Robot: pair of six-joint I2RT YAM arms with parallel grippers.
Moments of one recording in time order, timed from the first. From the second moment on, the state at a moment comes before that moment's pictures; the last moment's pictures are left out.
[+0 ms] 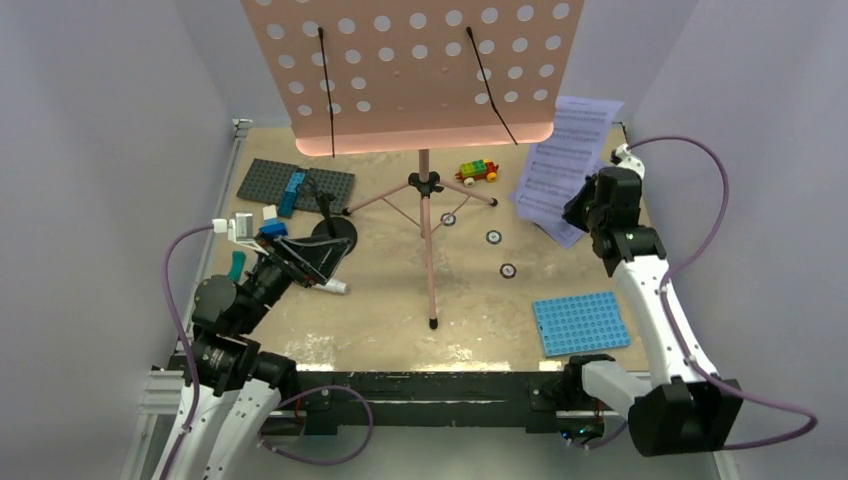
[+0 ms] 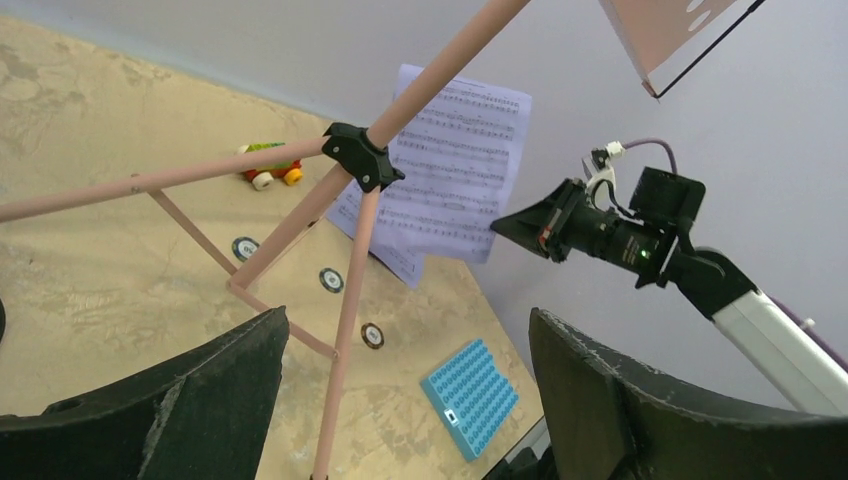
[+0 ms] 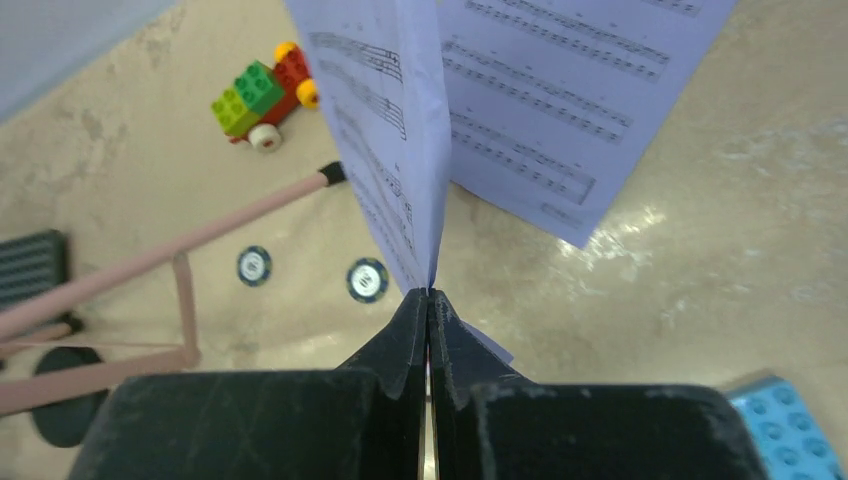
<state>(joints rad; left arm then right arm) -0.28 0.33 0.60 -0.14 0.31 -0.82 0.11 1.01 0.96 -0.51 0.20 0.49</state>
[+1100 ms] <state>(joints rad) -0.28 0.36 0.42 -0.15 0.38 -0.91 -0.13 1.70 1.15 -0.42 -0.01 0.54</state>
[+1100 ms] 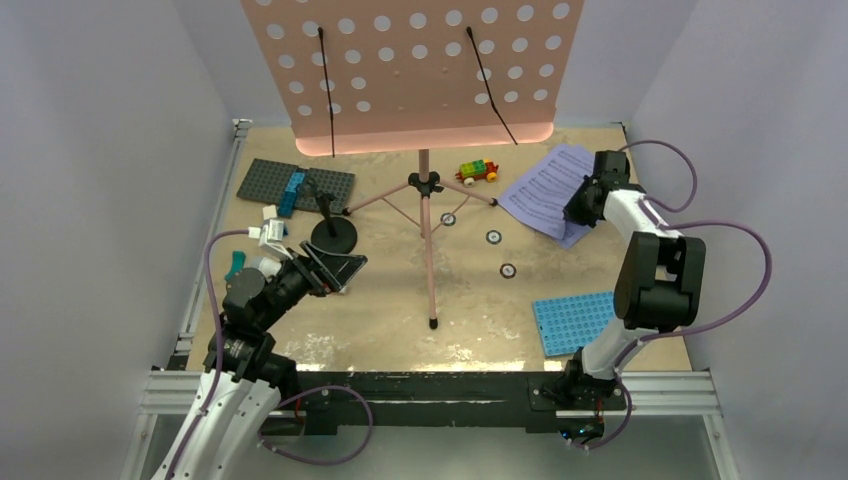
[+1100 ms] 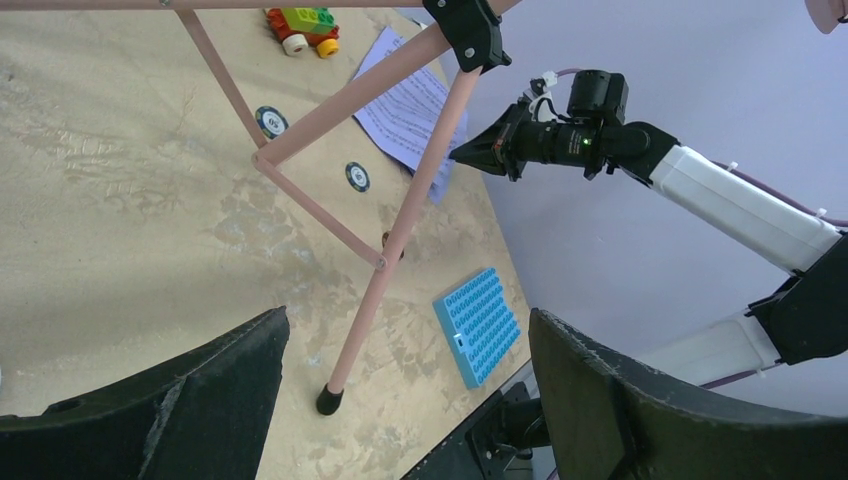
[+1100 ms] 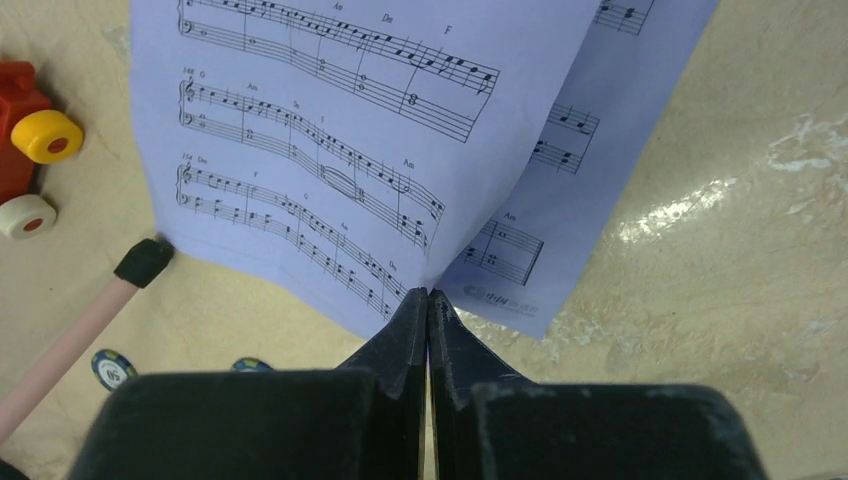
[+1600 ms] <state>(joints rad) -0.28 0.34 0.41 -0.17 0.39 -0.91 -0.14 1.80 1.30 -0.56 0.07 0.46</state>
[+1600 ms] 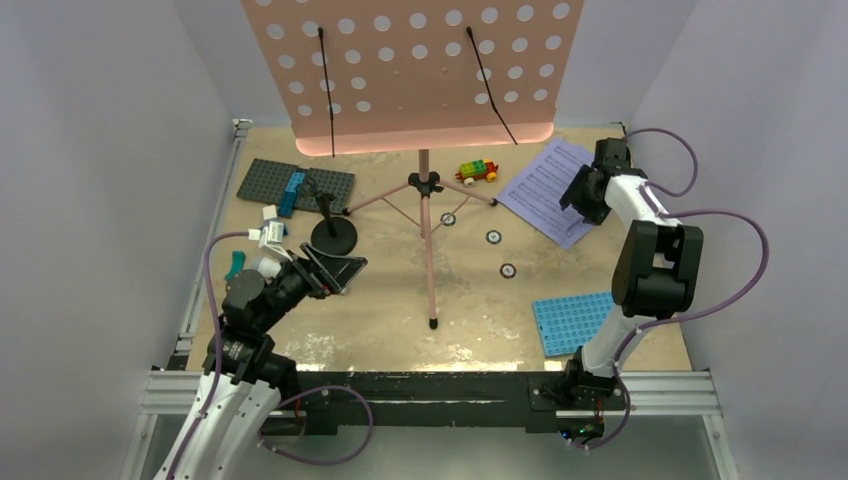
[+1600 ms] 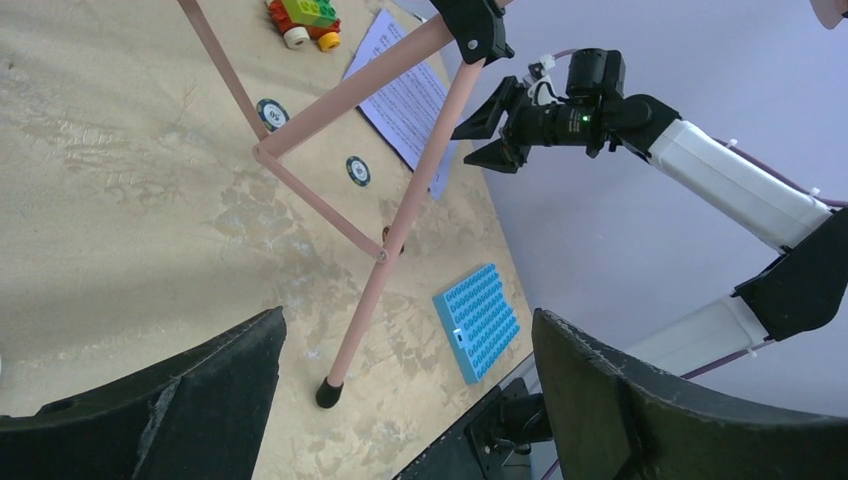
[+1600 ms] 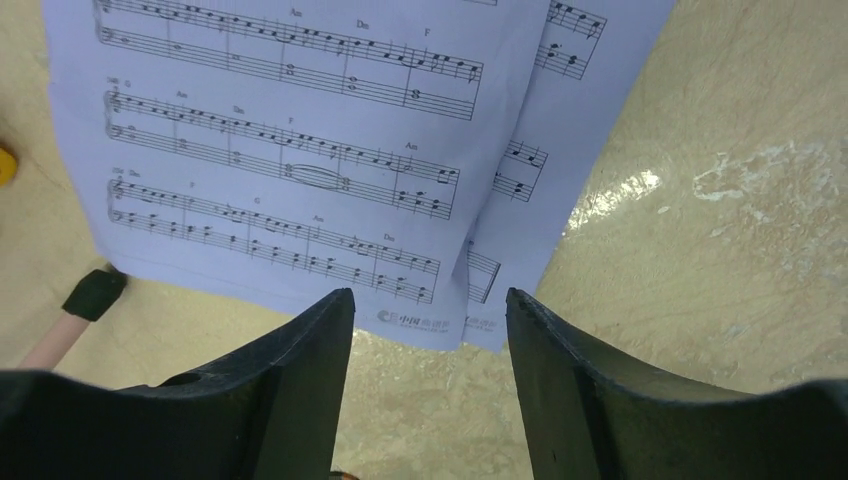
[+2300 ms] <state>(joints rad) -0.36 0.49 0.43 -0.13 0.39 -0.78 0.43 1.04 0.74 -0.14 -0.01 0.54</state>
